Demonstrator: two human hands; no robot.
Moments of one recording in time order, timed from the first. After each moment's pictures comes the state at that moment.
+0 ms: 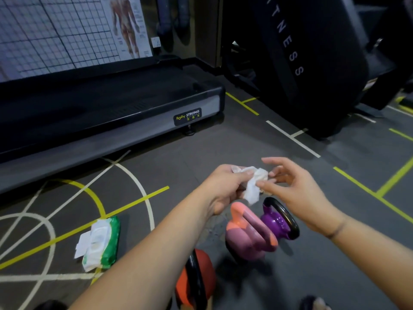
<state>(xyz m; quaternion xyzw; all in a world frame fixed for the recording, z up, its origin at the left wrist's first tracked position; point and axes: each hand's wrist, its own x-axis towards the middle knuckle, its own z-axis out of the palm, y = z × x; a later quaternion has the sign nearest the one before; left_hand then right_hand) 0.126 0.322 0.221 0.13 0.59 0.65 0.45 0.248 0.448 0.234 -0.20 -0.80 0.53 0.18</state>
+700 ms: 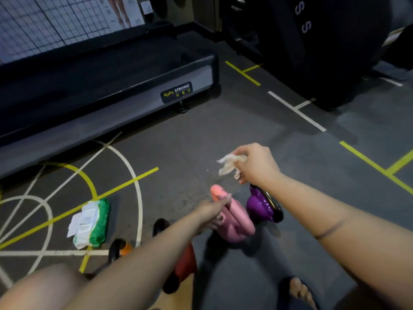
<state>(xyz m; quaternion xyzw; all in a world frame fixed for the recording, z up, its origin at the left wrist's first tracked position) 0.162 0.368 0.058 -0.05 0.77 0.40 0.49 0.199 0.519 0.181 -0.29 -0.83 0.47 0.03</state>
